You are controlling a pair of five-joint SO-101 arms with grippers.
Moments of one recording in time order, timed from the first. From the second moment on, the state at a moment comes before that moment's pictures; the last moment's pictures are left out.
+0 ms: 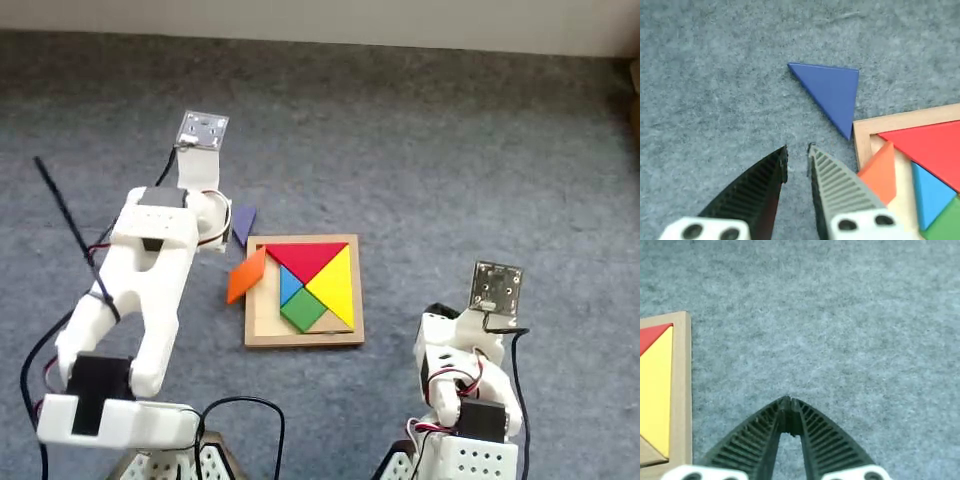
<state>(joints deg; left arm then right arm) -2.6 -2.5 29.6 52.5 2.2 1.3 -103.4 95.8 58.2 0.1</state>
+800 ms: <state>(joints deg) 15.9 2.2 30.2 61.6 1.8 1.3 -103.4 95.8 58.2 0.1</state>
